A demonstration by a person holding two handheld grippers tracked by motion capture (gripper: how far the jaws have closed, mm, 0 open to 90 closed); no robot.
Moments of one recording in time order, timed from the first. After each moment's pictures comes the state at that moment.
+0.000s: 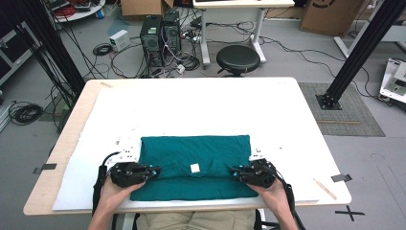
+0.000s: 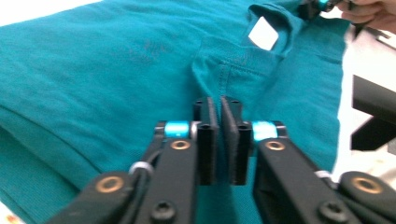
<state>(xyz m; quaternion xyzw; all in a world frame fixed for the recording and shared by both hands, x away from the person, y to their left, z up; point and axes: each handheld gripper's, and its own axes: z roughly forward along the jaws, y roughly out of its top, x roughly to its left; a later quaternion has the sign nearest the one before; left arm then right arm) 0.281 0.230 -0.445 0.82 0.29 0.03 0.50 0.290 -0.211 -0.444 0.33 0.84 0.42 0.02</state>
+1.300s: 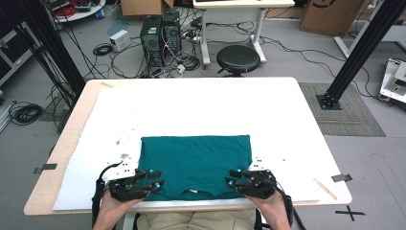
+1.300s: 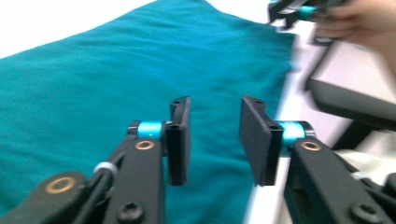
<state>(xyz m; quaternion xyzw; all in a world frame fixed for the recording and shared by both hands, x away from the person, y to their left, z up) 0.249 0.212 -0.436 0.81 0.28 0.10 0.51 0.255 -0.193 -0.430 0.33 0.82 0.46 0.05</state>
